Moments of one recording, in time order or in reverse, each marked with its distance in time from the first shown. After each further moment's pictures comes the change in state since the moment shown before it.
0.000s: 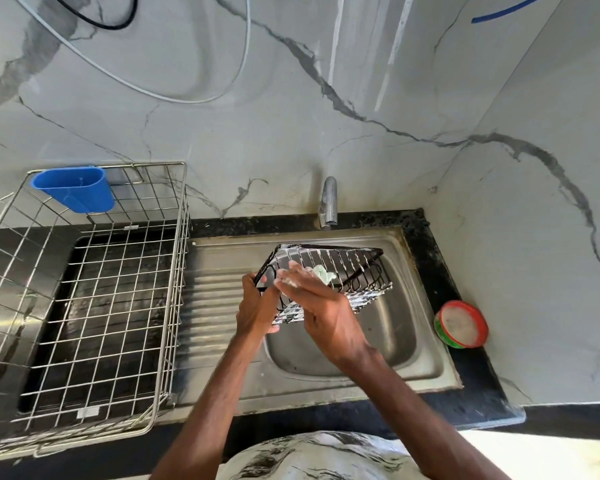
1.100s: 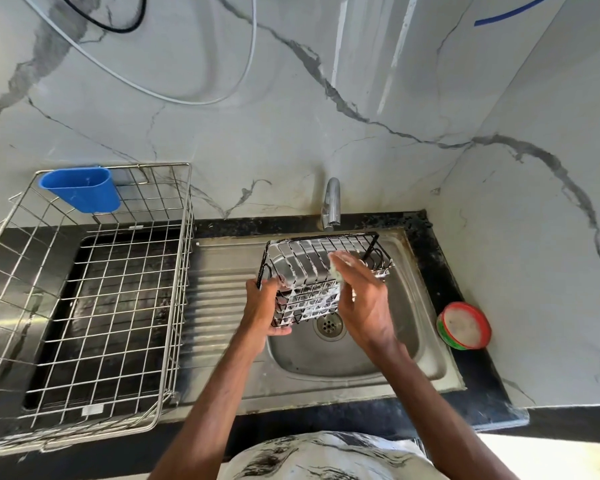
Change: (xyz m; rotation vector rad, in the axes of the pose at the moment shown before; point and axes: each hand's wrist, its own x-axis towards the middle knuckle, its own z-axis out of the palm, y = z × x) left_hand -0.003 0.010 -0.001 -0.188 -0.036 -0.167; right_hand -0.004 0.035 -0.029 -0.178 0.220 0.212
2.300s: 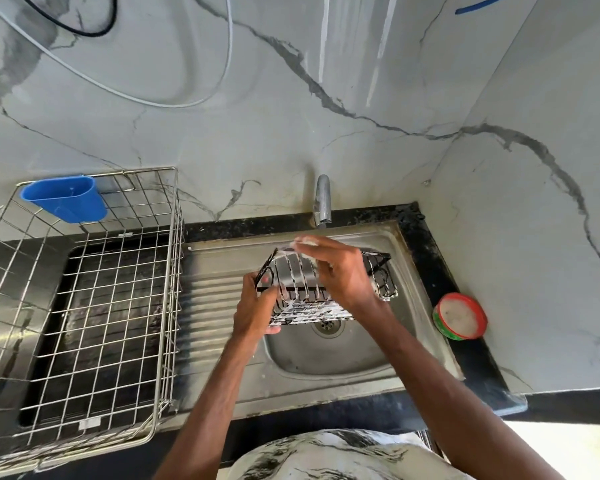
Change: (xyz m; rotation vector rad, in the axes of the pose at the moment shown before) left_hand 0.008 -0.004 -0.006 0.141 -0.062 0.159; right_hand 0.049 -0.003 0.012 0.183 -0.085 -0.159
